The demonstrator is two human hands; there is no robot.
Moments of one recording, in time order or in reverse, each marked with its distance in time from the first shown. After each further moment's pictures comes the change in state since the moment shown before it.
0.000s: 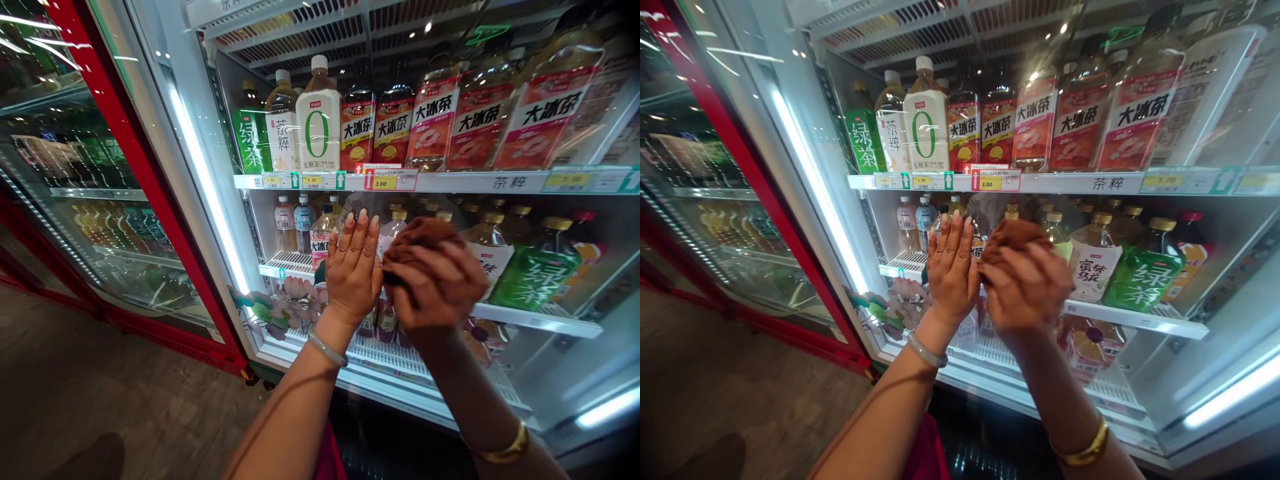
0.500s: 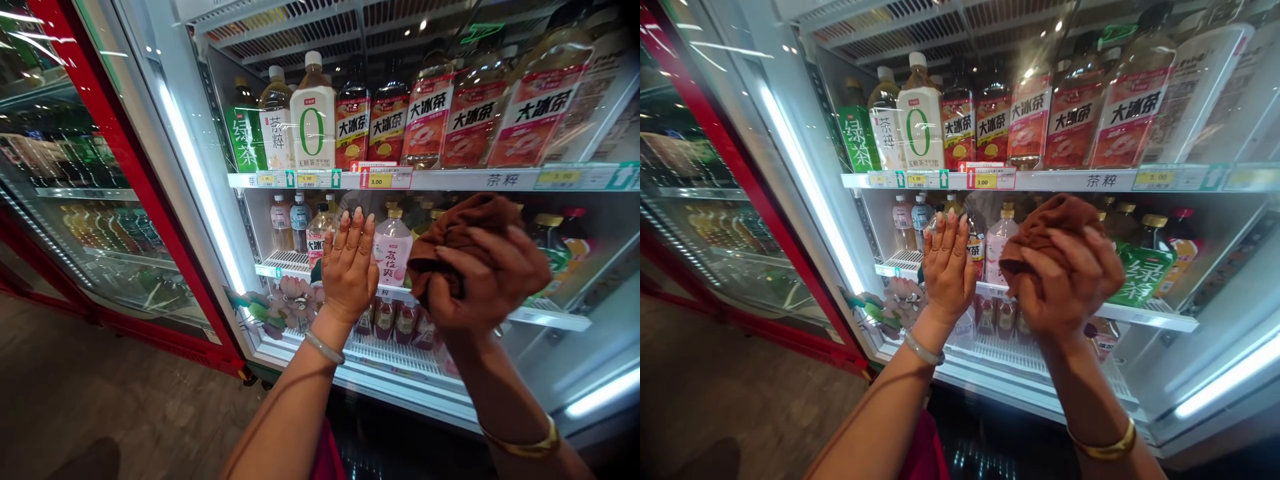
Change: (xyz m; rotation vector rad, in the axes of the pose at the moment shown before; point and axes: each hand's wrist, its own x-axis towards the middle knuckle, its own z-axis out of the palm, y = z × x) left_hand -0.002 0.000 0.001 -0.035 -0.007 -0.001; right_hand 0.013 0.033 -0.022 -0.088 0.072 0.000
